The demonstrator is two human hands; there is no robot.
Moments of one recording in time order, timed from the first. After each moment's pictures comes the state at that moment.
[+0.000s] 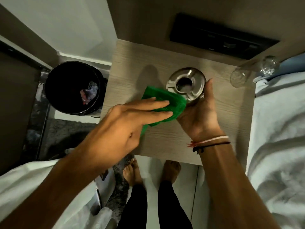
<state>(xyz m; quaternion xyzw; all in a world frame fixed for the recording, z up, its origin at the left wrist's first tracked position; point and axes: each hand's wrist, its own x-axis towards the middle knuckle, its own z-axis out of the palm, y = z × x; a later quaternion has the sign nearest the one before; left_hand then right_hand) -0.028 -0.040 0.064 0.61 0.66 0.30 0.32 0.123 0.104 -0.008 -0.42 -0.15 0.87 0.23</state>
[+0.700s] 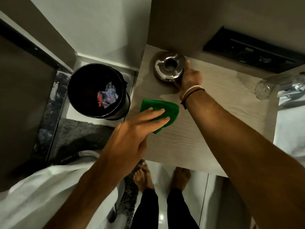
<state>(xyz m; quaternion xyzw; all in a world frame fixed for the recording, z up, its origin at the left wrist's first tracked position) -0.072 -0.091 0.013 0.54 0.72 0.31 0.31 -0.030 0.153 -0.084 -0.69 -0.36 0.58 0.24</state>
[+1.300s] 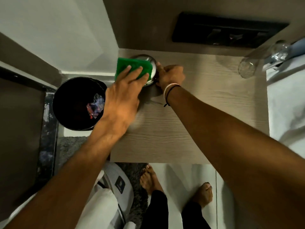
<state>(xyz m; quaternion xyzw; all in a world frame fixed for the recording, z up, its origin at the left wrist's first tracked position) -0.082 0.020 -0.004 0.56 0.81 0.10 0.17 -0.011 0.152 -0.093 -0.72 -0.44 0.48 0.24</state>
